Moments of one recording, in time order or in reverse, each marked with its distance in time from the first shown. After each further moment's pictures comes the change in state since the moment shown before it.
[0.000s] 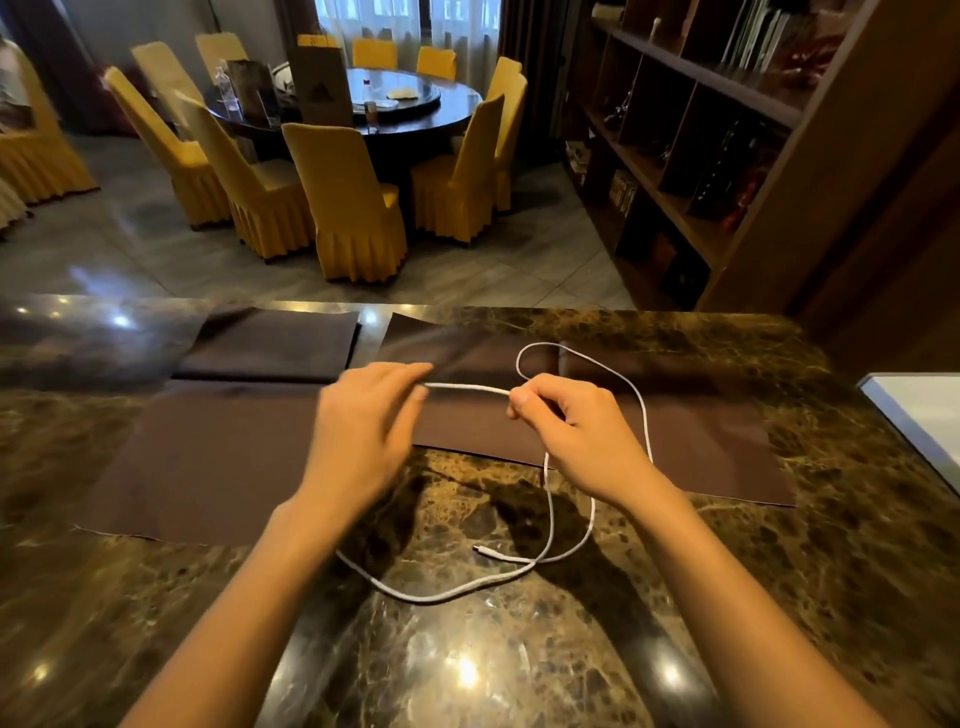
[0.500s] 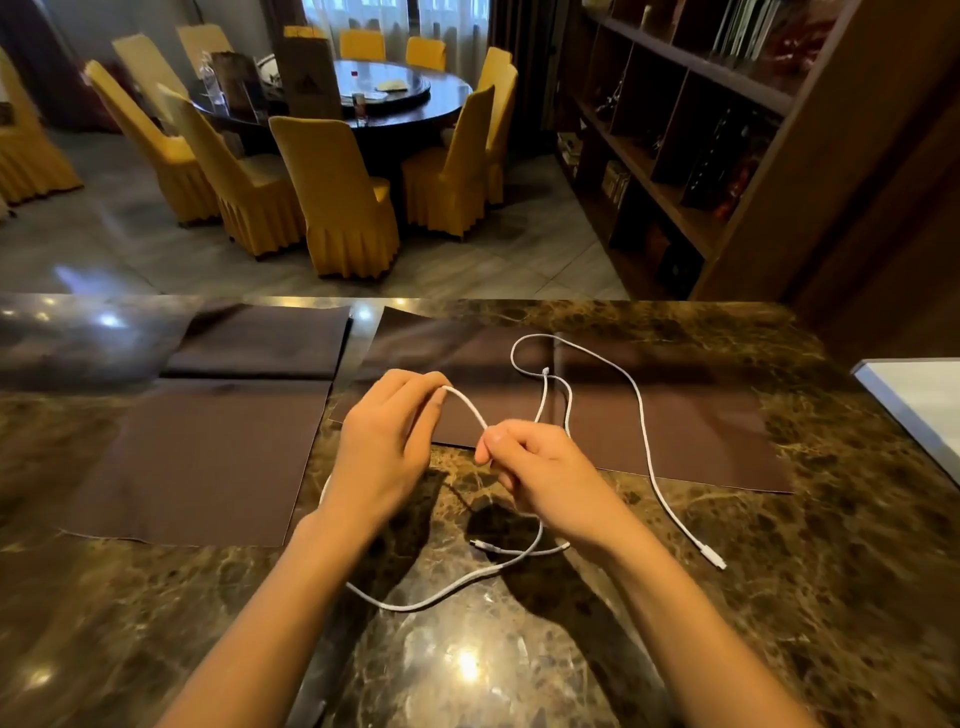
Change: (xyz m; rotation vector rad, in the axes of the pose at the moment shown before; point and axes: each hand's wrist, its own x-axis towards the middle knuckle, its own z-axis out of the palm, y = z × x) left_hand -0.011 0.020 0.019 -0.156 0.028 0.047; right_hand -0.031 -0.006 0.032 0.423 -0.181 0.235
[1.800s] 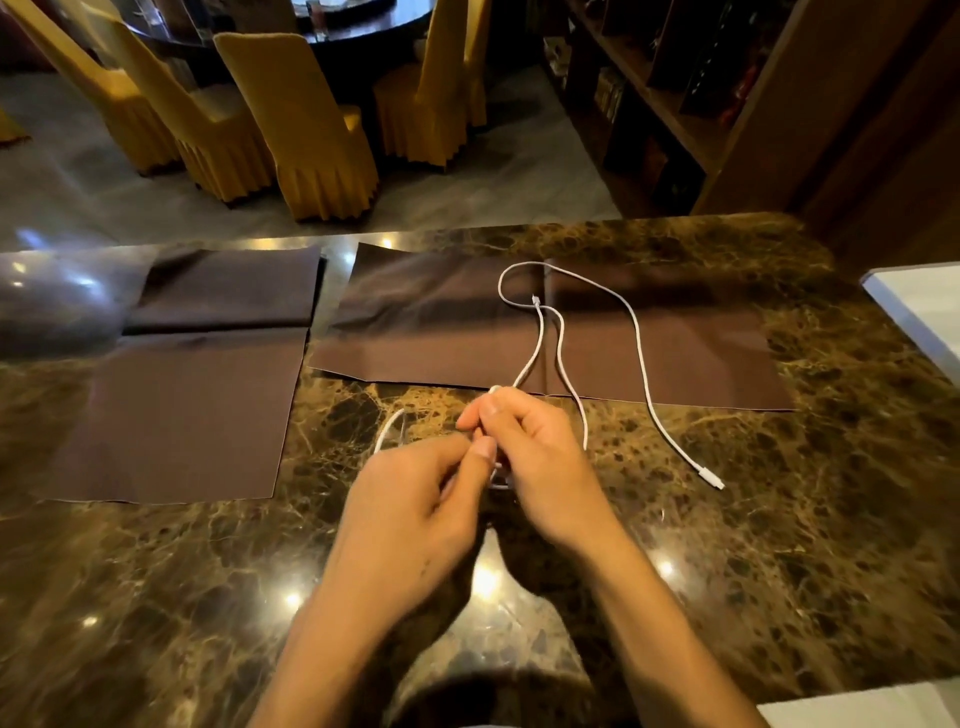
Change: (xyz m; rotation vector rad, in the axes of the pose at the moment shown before) left_hand -0.061 0.075 -0.017 -0.186 -0.358 -0.262; right_hand -0.030 0.021 0.027 0.174 0.192 -0.091
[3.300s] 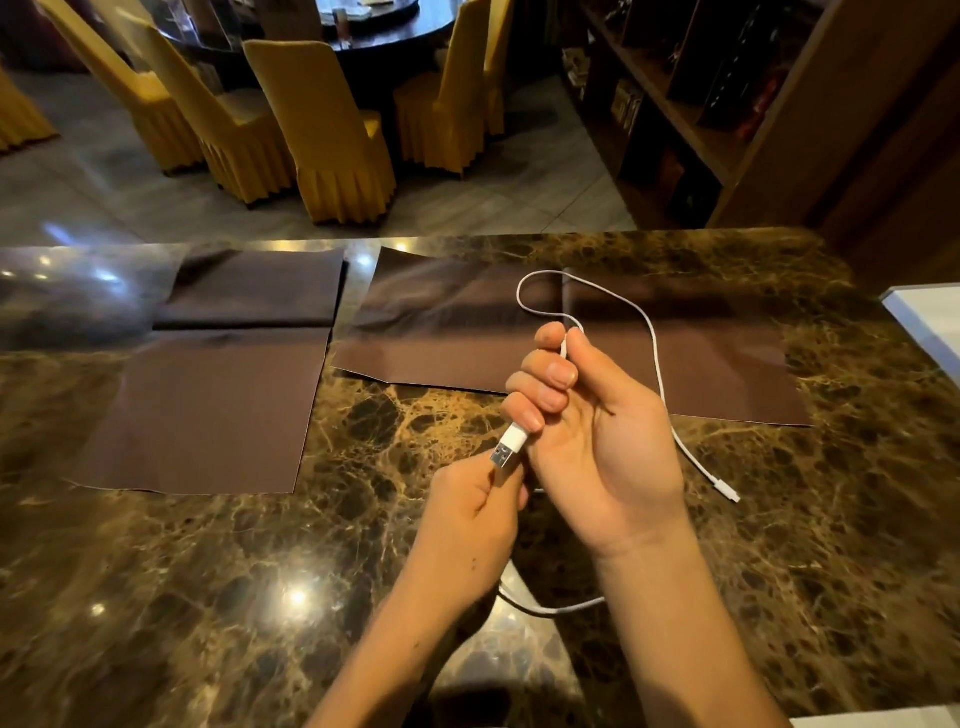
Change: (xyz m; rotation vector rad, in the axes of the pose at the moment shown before) left_hand -0.001 -0.006 0.040 -0.522 0.037 -0.135; right_hand 0.003 -0.062 0.000 1.241 -0.042 0.246
